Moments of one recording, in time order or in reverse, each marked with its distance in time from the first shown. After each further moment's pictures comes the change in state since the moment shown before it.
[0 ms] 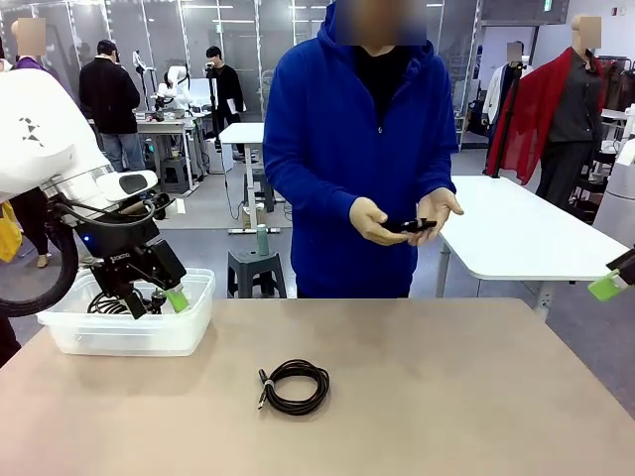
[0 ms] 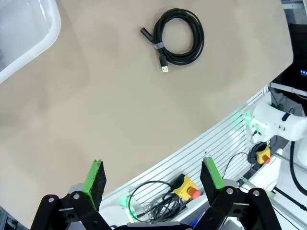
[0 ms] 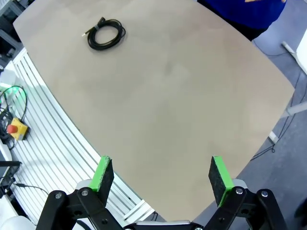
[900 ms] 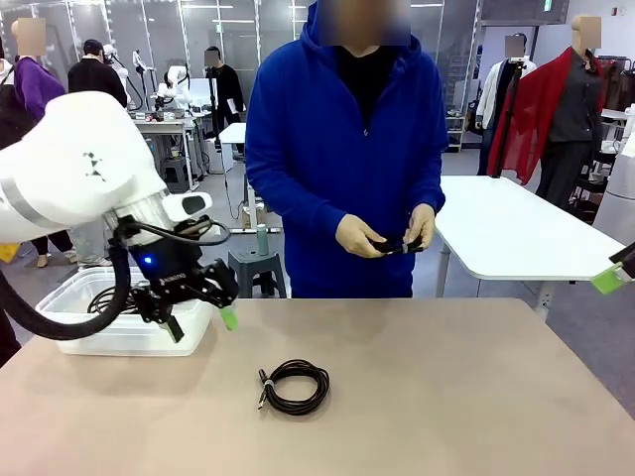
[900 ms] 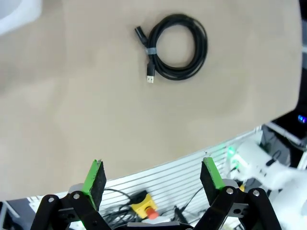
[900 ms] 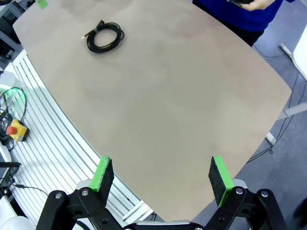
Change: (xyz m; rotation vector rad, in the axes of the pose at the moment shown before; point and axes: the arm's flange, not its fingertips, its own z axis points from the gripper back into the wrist) left arm 0.012 -0.066 -0.062 0.061 -0.020 0.305; right arm 0.002 -0.001 0.005 -0.006 -0.008 0.002
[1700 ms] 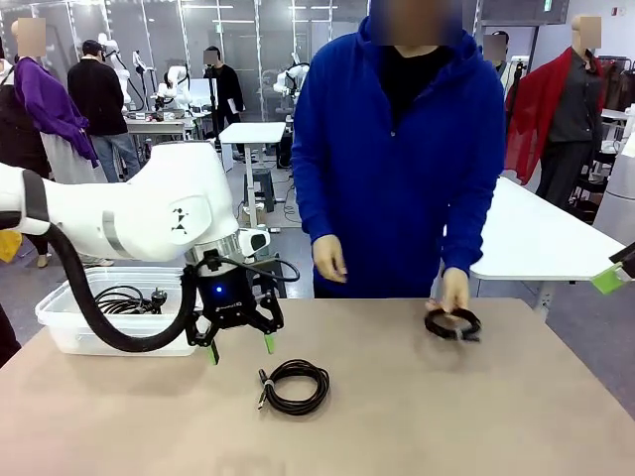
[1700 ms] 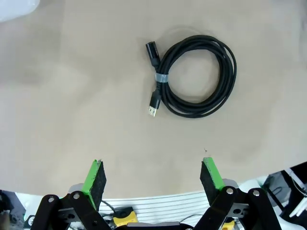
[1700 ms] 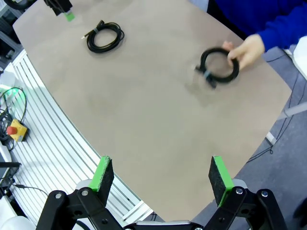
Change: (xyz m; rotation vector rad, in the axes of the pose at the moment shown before) left arm 0.039 -0.043 -0.076 0.162 0.009 0.162; right arm 0.000 0.000 0.000 0.000 0.000 0.000
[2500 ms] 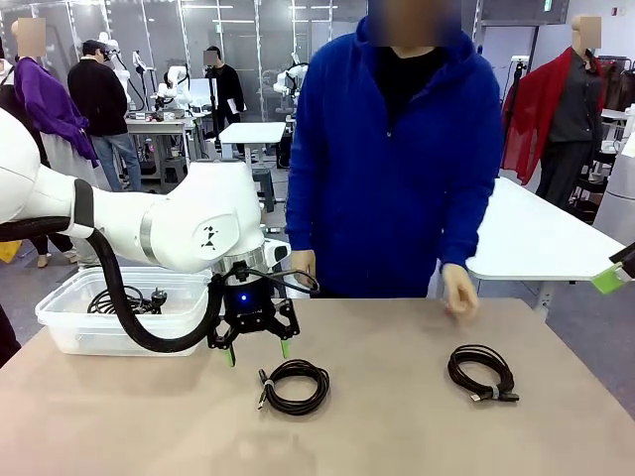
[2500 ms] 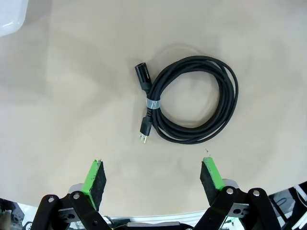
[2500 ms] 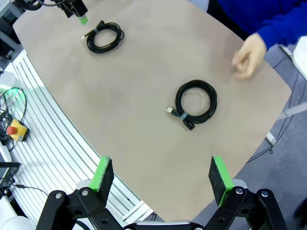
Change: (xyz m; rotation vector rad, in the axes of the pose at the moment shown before) left arm 0.018 -0.025 -0.026 0.052 -0.032 0.012; right arm 0.000 0.000 0.000 0.000 0.000 0.000
